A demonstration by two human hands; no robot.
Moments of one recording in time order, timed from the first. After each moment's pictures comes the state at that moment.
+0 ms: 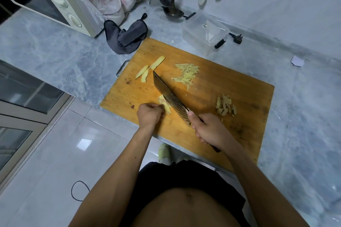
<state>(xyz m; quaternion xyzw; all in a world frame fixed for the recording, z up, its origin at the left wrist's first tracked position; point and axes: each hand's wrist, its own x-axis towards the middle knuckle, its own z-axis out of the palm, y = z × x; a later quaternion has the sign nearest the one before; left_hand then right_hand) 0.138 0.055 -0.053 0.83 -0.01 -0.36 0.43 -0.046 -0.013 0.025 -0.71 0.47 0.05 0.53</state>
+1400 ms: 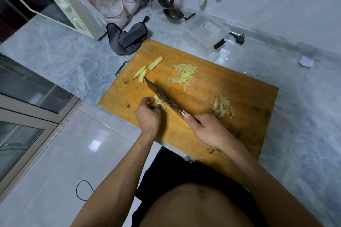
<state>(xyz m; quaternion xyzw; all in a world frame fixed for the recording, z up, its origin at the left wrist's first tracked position) 0.105 0.049 -0.055 0.87 -0.10 -0.17 0.45 -0.068 -0.040 0.000 -0.77 0.37 0.06 0.51</state>
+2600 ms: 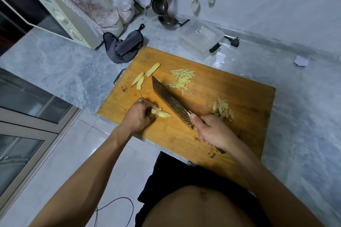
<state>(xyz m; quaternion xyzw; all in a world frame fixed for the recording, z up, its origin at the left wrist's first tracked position) 0.176 0.065 -0.051 0.81 -0.50 -0.23 0.17 -0.075 -0.048 0.005 -0.72 0.40 0.04 0.57</state>
